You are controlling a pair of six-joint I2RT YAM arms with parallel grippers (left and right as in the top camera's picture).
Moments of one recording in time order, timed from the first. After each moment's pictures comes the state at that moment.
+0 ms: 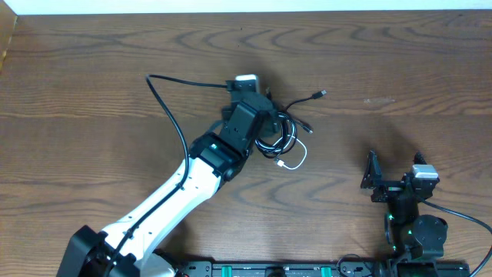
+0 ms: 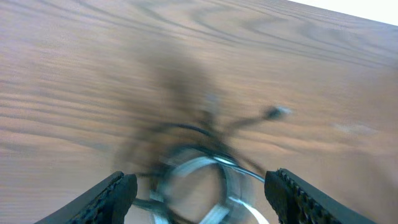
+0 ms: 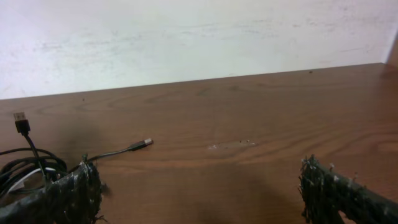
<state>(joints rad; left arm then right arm) -0.65 1.45 1.00 -0.24 -0.28 -0.60 0.02 0.01 0.01 -0.07 0.02 0.13</state>
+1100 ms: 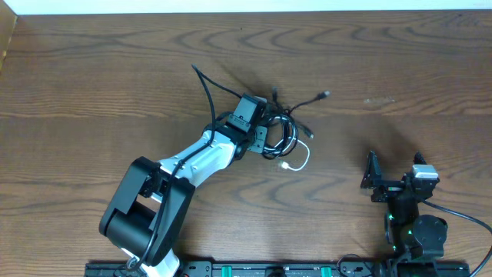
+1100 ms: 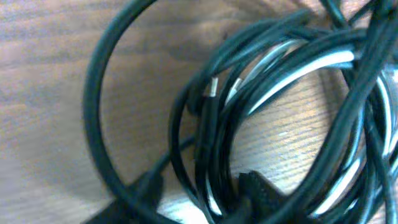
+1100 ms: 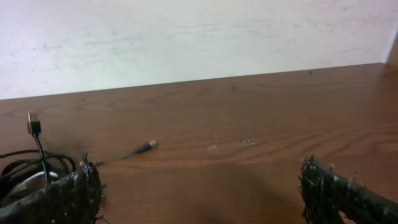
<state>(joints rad) -0.54 1.81 1.00 -0.27 -0.02 -0.27 0.02 0.01 0.01 -0.07 0.02 0.13</state>
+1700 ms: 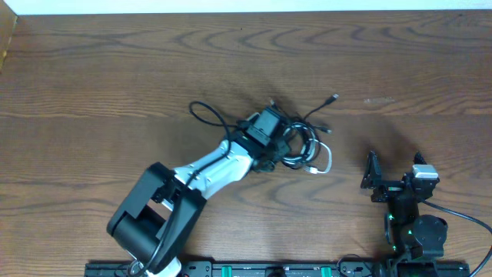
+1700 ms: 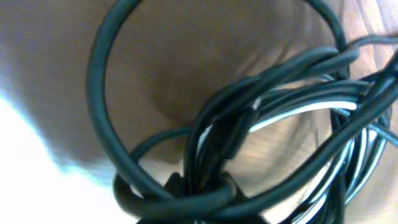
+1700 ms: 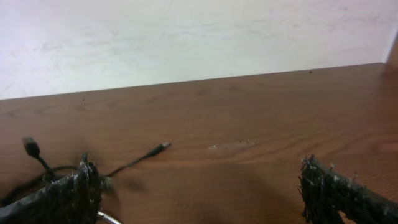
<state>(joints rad) -0.68 1.81 1.00 -0.27 0.13 -1.26 0.02 0.01 0.01 -0.07 0.02 0.13</state>
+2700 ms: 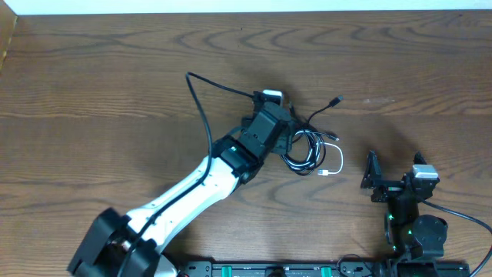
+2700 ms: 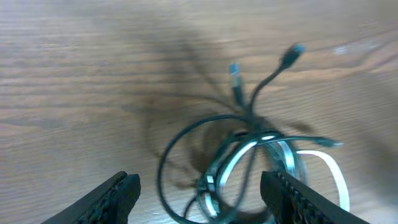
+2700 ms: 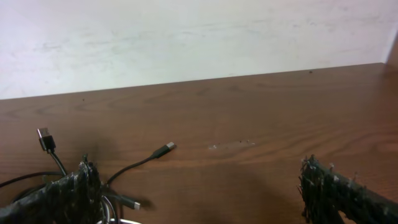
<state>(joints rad) -0.74 1.56 1.00 -0.27 -0.20 -0.50 0.02 0.01 0.01 -0.07 0.02 0.13</state>
